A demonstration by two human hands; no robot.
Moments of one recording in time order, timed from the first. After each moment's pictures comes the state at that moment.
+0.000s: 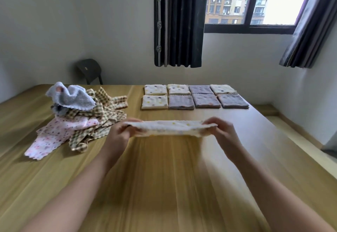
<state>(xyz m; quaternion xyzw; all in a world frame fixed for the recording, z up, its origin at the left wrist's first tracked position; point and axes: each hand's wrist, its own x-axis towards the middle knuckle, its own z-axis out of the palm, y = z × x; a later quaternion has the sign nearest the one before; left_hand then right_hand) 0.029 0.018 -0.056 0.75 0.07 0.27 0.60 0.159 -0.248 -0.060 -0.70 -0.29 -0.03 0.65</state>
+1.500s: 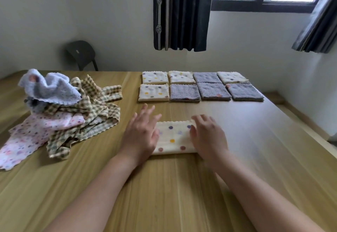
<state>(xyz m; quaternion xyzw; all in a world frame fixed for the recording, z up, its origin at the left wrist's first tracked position) 0.105 0.009 -0.104 0.97 0.03 0.24 0.10 0.187 -0.178 -0.098 -0.94 -0.25 -0.16 0.18</state>
